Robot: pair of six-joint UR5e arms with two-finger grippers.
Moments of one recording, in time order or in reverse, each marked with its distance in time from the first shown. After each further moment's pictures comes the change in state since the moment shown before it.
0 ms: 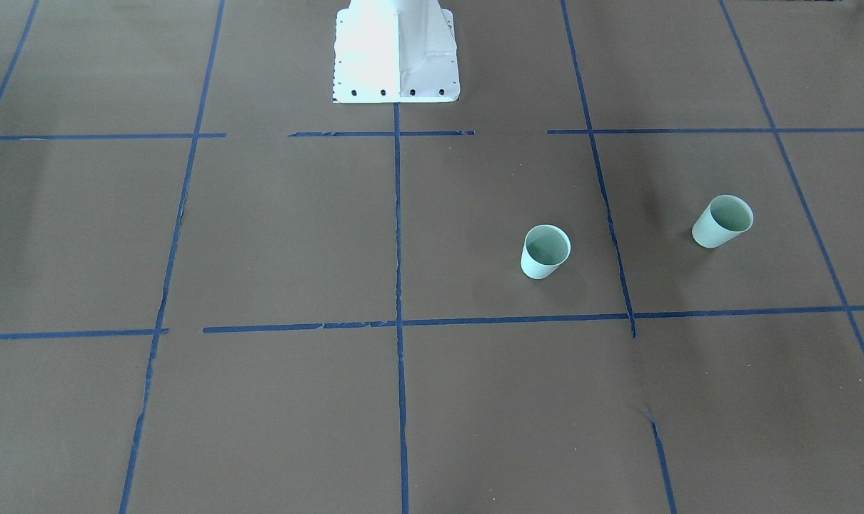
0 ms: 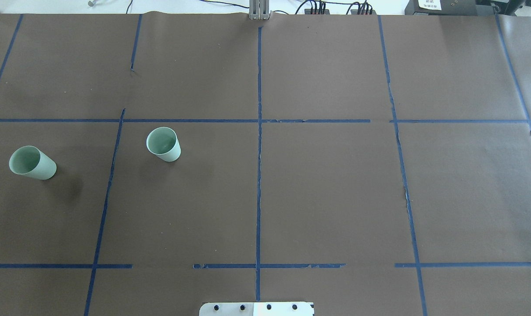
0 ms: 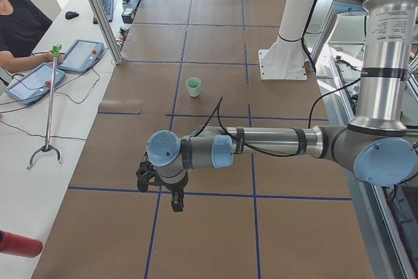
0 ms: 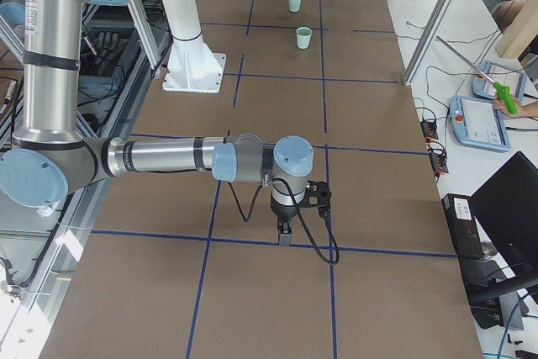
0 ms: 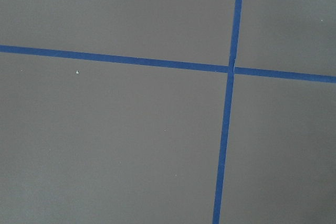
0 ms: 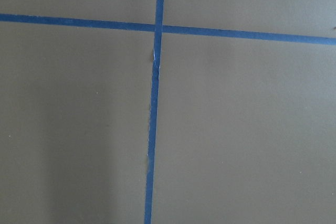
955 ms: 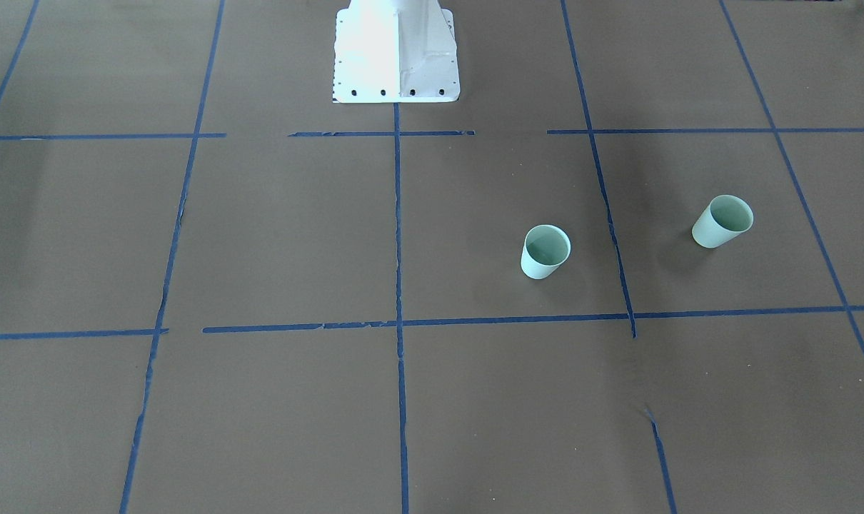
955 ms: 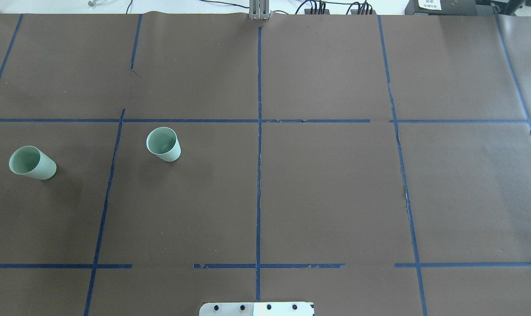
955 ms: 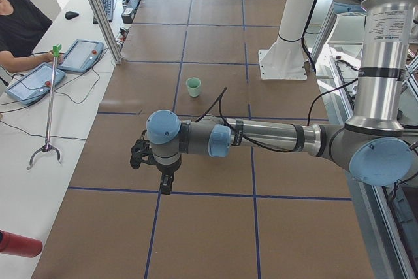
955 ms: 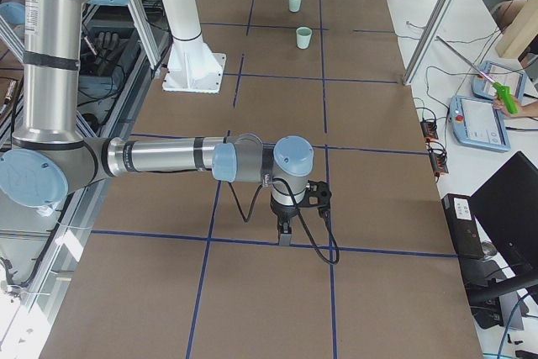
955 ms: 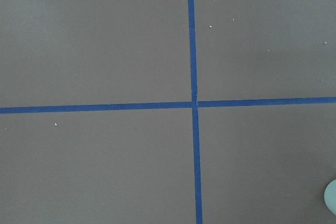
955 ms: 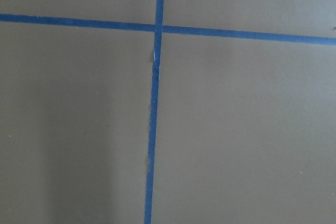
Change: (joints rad) left arm 0.046 -0.010 -0.071 -0.110 -0.004 -0.036; right arm 0.000 0.000 0.000 0.000 0.000 0.000
